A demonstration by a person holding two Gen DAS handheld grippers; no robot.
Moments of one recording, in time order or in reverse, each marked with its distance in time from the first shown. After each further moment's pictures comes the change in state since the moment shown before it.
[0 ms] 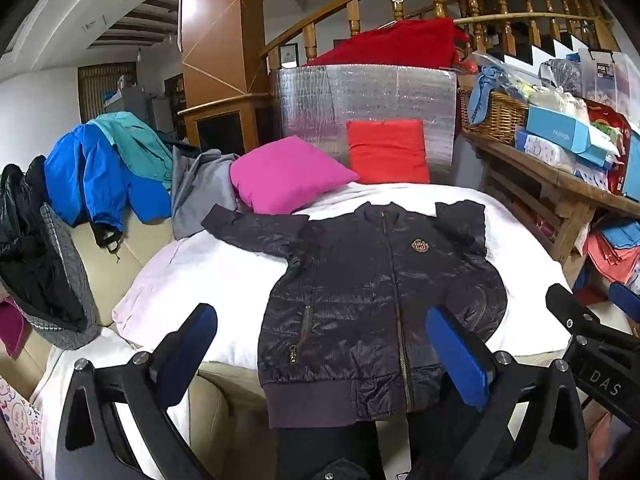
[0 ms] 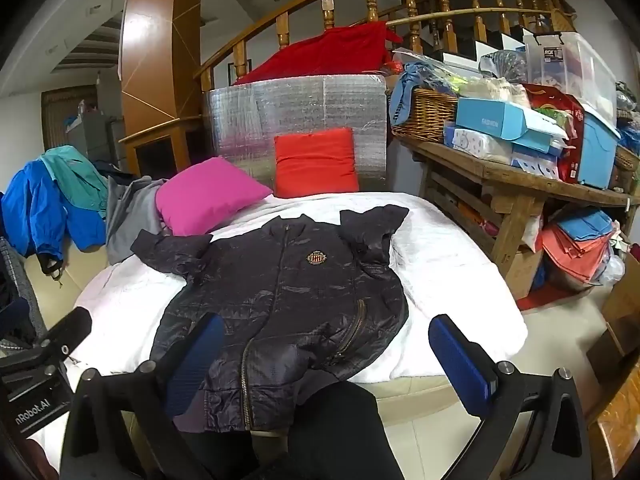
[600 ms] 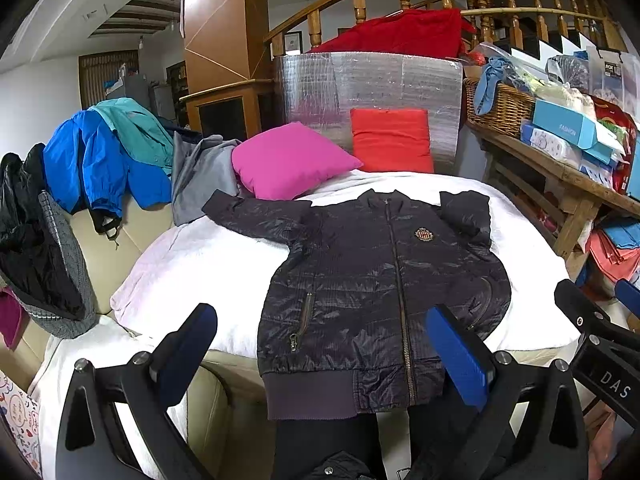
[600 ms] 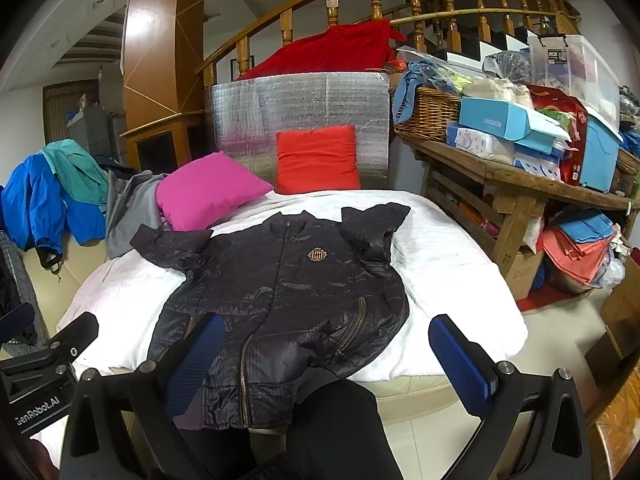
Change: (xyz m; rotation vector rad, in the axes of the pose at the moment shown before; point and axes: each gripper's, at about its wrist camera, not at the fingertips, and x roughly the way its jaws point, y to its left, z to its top) left arm 0.010 0.000 -0.005 -0.008 0.041 0.009; right arm 0.002 0.004 0.001 -0.010 0.010 0.000
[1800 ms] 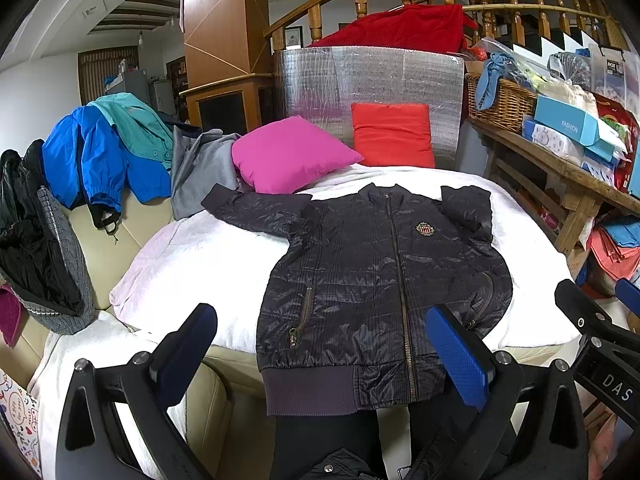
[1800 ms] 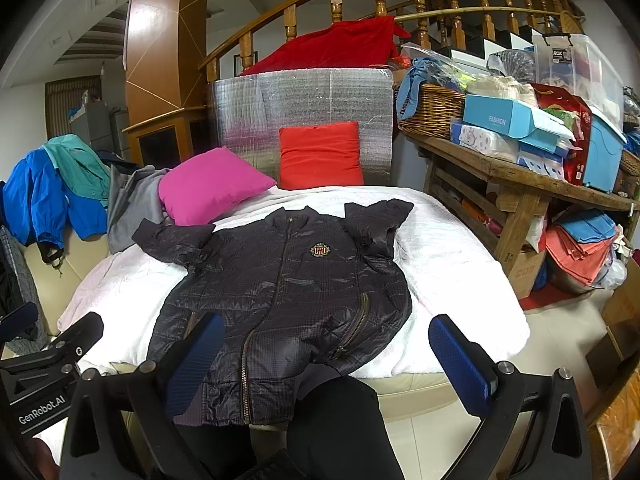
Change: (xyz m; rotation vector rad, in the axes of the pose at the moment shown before) left arm 0.004 0.000 -0.002 -0.001 0.017 0.001; right arm 0.004 0.001 -0.005 -0.008 0.014 0.010
